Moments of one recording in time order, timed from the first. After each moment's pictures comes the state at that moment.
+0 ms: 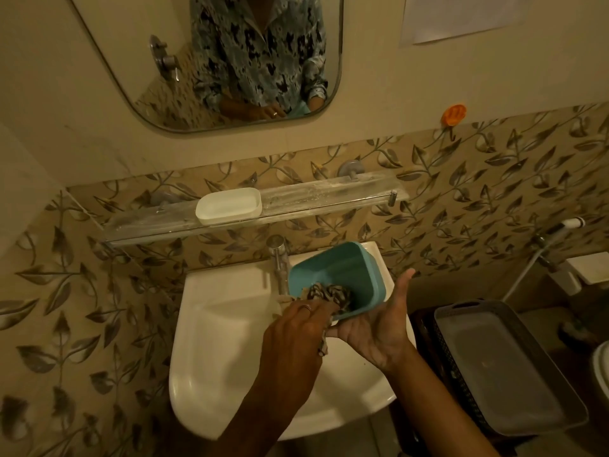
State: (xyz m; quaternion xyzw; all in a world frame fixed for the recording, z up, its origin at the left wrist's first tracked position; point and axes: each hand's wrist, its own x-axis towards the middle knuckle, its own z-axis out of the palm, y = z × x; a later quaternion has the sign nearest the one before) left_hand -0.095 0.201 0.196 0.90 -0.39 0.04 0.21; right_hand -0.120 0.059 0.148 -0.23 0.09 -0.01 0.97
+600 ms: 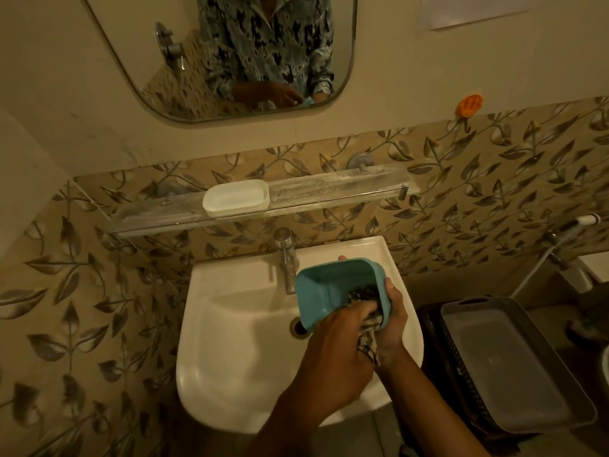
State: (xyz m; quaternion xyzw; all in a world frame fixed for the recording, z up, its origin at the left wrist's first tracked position) left_hand -0.120 0.178 0.219 0.84 -0.37 -0.16 0.37; right_hand -0.119 0.076 0.147 -0.23 0.08 -0.13 0.96
